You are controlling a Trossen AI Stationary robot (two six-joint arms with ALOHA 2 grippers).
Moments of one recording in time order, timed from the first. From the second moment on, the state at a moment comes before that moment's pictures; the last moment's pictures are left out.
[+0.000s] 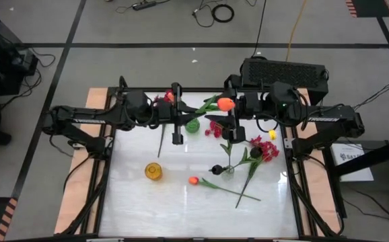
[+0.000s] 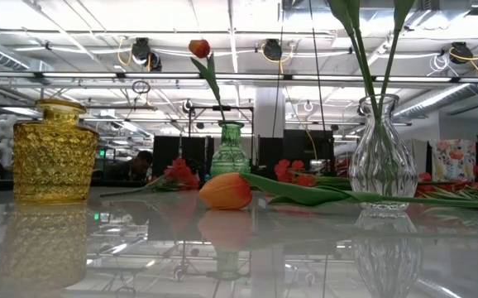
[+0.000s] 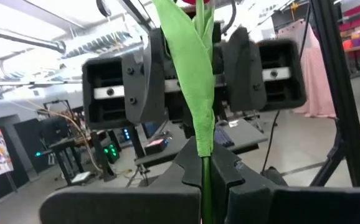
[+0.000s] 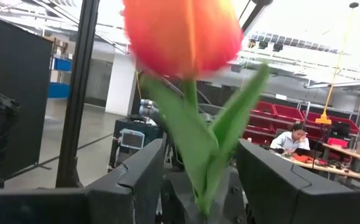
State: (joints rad) left arm 0.02 1.41 1.29 0.37 0.08 0.32; right arm -0.01 1.32 1.38 0.25 -0.14 -0.14
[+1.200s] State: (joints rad) left arm -0.01 1.24 1.29 -0.10 -0.32 0.18; right arm -0.15 1.10 1.38 0.04 -0.08 -0.12
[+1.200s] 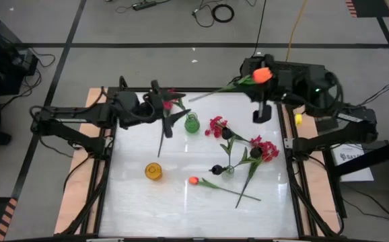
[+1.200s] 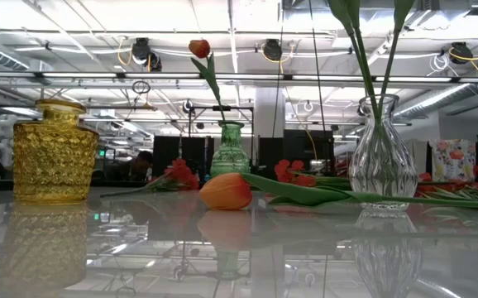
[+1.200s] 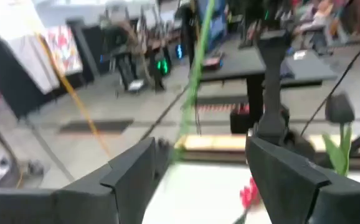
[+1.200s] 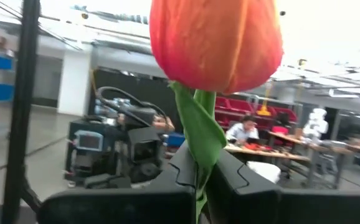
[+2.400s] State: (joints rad) left arm -0.11 1.27 1.23 -0.21 -0.35 0.05; right arm -0.28 1.02 1.38 -0.28 -0.13 -0.07
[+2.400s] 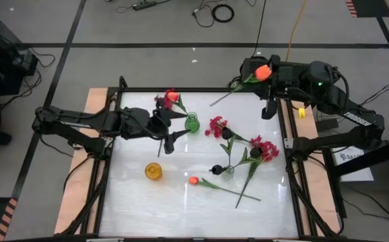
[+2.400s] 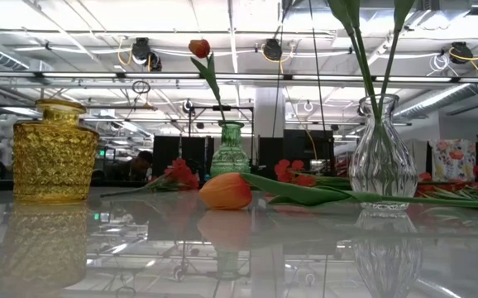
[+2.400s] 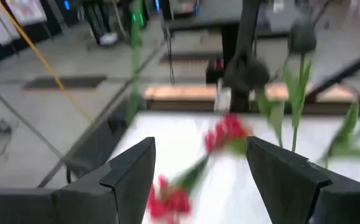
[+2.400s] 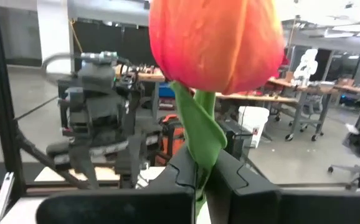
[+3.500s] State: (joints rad) left arm -0.15 1.29 1.23 -0.27 -0.40 0.08; right arm -0.47 1.45 1.38 -0.08 -0.40 0.08
